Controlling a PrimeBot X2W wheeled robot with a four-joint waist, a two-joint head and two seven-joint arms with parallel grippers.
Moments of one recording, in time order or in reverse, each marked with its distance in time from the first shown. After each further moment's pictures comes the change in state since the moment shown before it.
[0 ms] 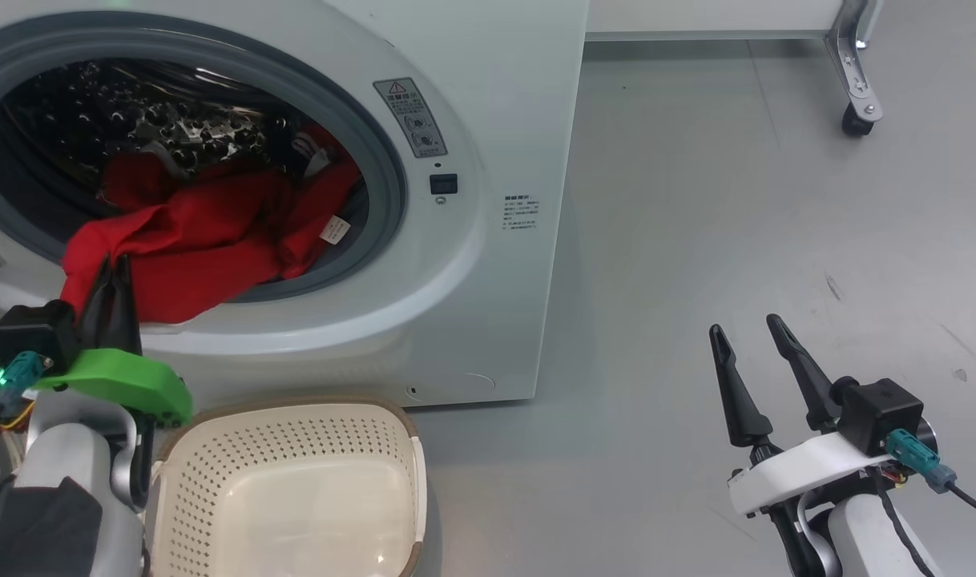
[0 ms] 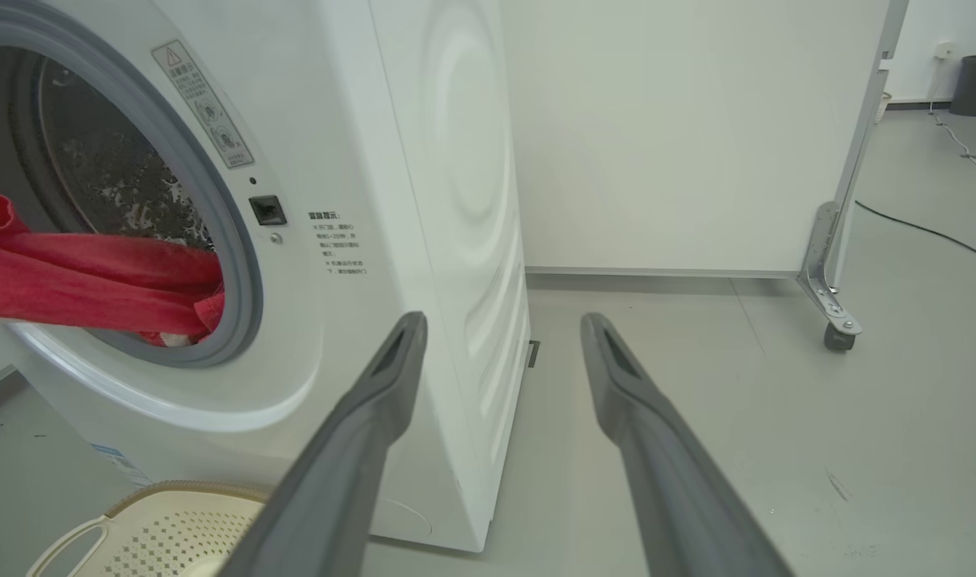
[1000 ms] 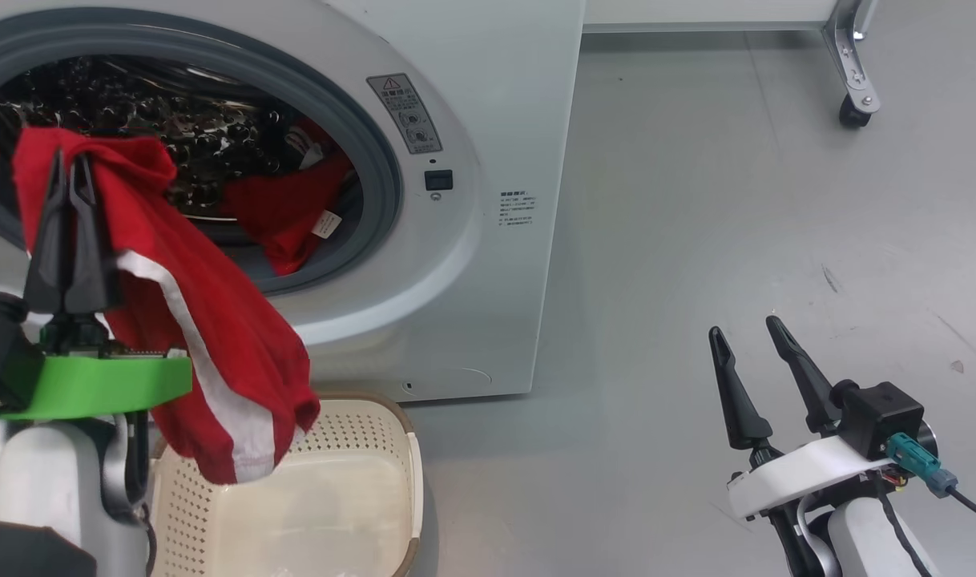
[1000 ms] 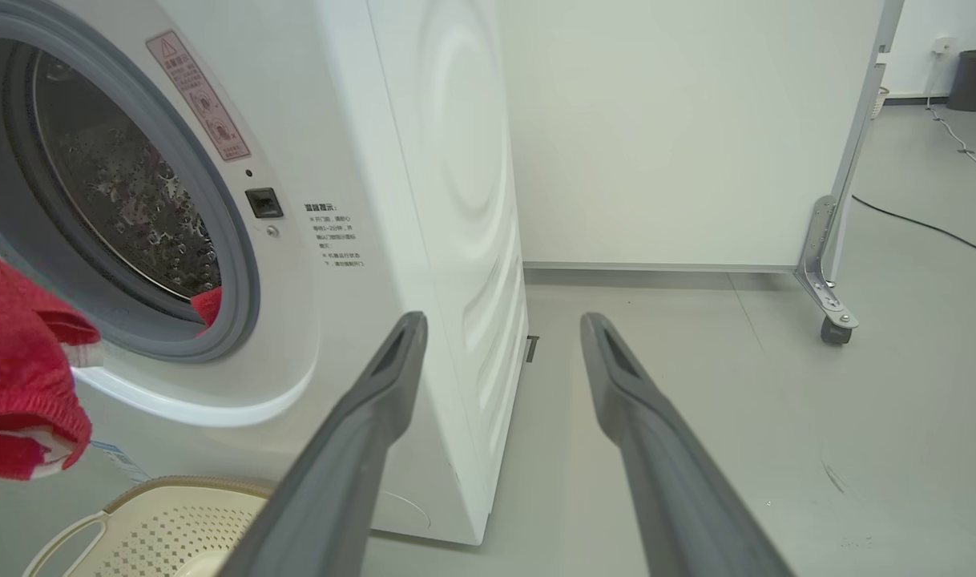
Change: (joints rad) left arm 0.142 -0.061 0.061 -0.634 0.067 0.007 -0.006; right arm 0.014 -0.001 0.003 -0.018 0.000 0.000 0.000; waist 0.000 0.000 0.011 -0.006
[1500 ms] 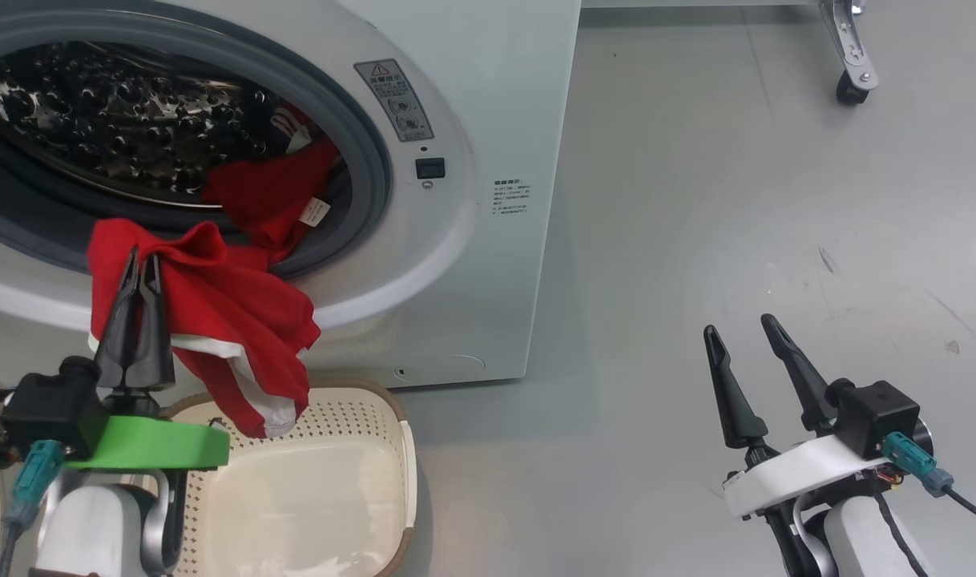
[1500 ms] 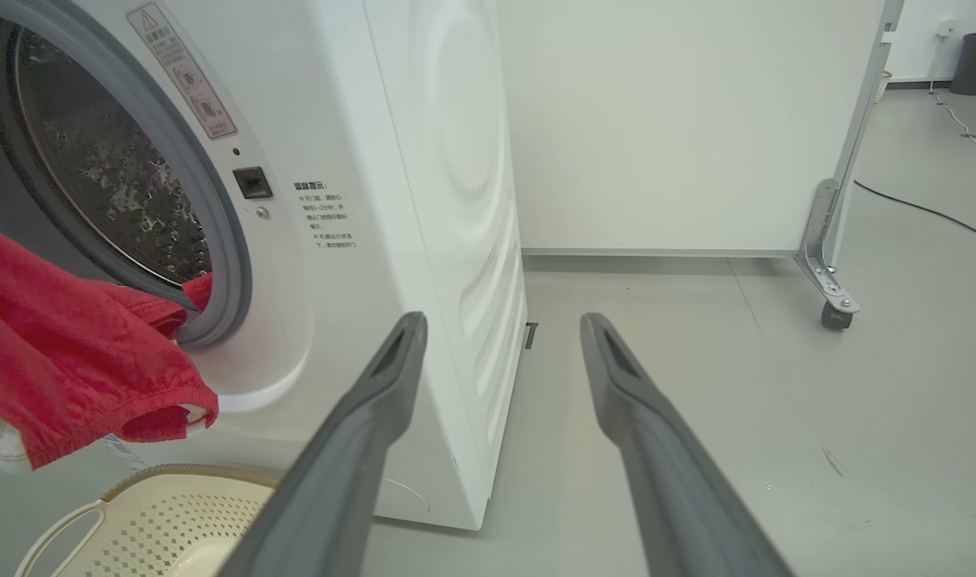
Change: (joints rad) left arm 0.115 -0.010 -0.035 0.062 0.003 -0.007 0.000; right arm -0.002 0.001 0.008 -0.006 0.000 0.000 0.000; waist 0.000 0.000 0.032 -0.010
